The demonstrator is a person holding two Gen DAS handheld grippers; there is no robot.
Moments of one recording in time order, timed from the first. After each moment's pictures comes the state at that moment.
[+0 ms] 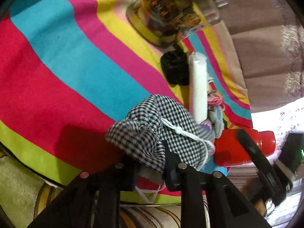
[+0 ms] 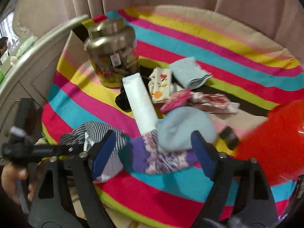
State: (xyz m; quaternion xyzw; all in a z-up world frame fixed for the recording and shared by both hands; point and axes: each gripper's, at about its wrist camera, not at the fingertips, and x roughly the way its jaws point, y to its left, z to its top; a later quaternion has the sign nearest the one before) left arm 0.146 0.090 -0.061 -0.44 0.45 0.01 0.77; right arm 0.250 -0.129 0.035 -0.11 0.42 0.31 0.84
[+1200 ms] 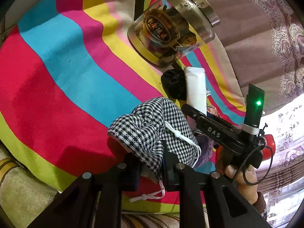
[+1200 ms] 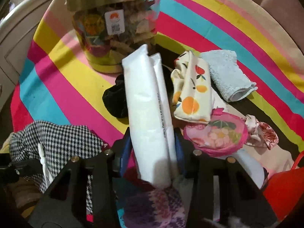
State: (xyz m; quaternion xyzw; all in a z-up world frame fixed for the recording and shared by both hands) left arm 0.132 0.105 -0.052 -0.43 0.41 0.03 0.80; right arm 0.297 -0.057 -0.025 -0.19 0.44 0.33 0.81
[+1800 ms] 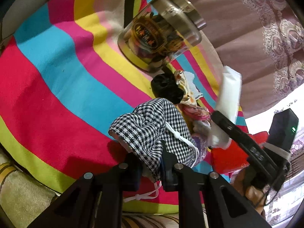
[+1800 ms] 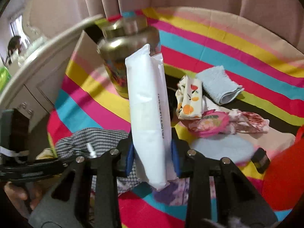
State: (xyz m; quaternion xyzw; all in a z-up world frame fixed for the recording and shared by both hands) left arm 0.127 0.099 -0.039 -0.42 0.38 0.02 0.83; right arm 0.251 -0.109 0.040 -0.07 0.38 0.37 0.84
